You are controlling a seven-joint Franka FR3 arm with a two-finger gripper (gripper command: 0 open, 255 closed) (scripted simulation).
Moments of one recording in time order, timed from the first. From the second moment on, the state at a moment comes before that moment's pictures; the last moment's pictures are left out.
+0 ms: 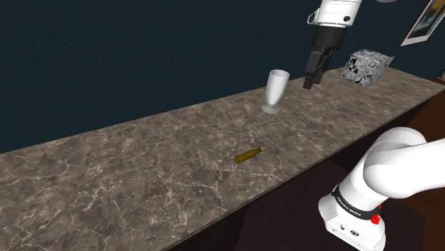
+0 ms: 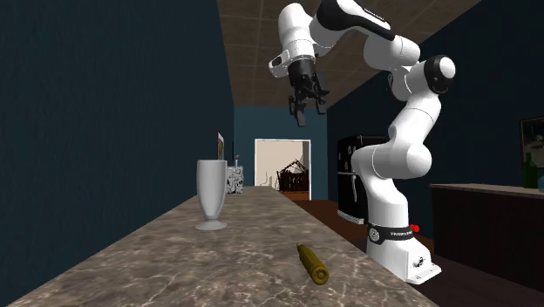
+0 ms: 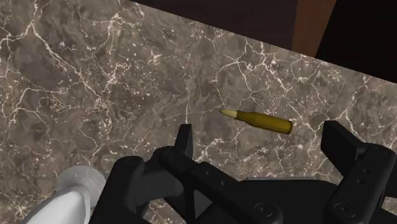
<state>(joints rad) -0.02 -0.78 -0.06 -2.32 0.11 1.43 -0.13</state>
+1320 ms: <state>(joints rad) 0.29 -0.54 -0.11 -2.73 0.08 2.18 -0.84</state>
